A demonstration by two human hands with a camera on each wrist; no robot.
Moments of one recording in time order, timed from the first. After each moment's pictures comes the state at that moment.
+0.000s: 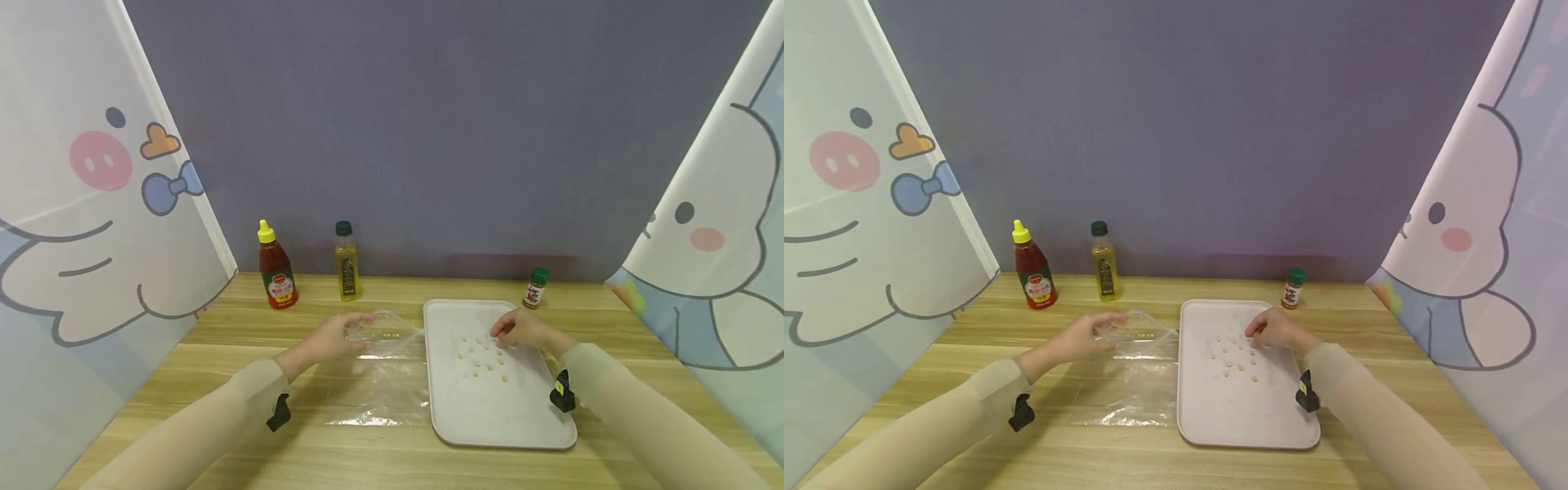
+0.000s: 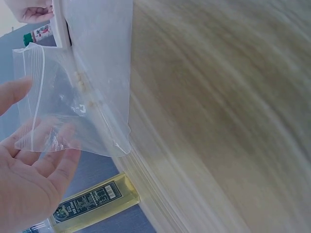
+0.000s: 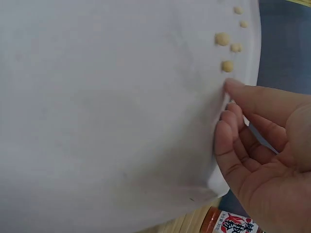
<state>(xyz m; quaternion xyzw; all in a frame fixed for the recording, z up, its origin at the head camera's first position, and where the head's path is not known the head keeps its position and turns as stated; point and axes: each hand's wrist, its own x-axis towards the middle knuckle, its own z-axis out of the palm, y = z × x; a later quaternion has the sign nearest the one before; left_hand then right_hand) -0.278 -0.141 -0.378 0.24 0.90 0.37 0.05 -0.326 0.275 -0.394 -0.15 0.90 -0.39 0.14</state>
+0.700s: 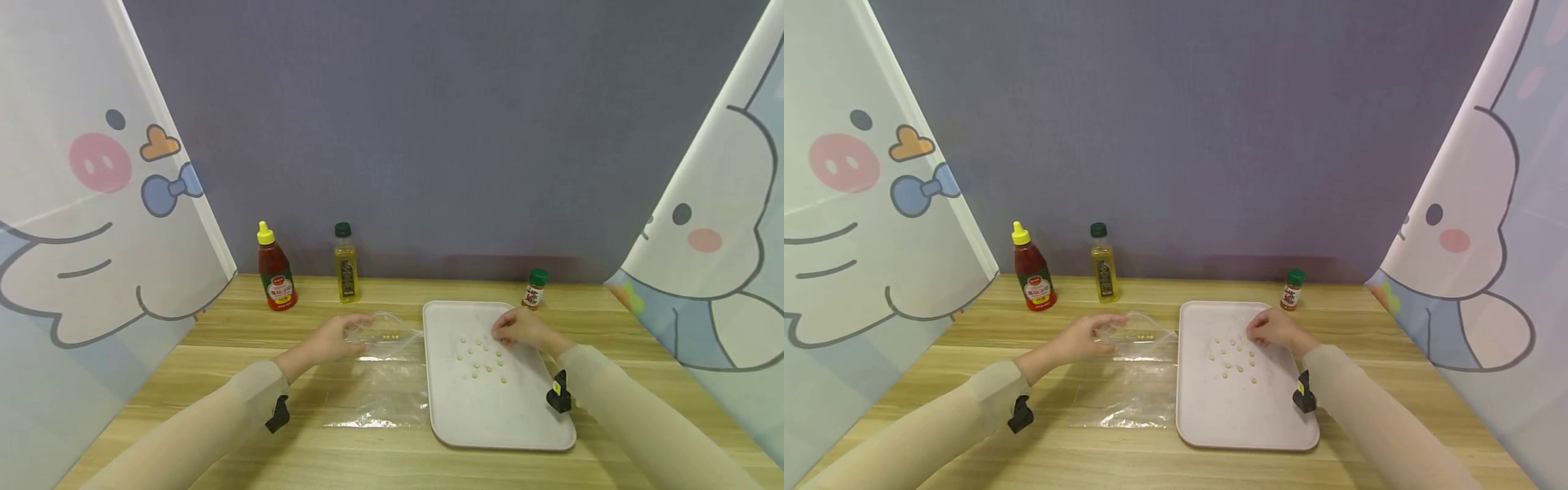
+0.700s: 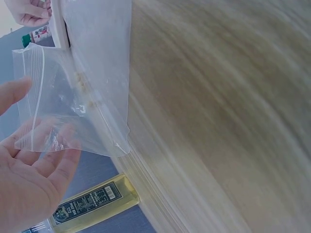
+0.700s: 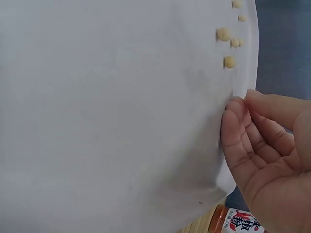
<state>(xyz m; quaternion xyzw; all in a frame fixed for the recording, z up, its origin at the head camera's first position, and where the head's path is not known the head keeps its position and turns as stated) -0.279 -0.141 -0.380 0.24 0.90 0.37 0.04 -0.327 0.273 -0.399 -0.13 0.90 -0.41 0.10</state>
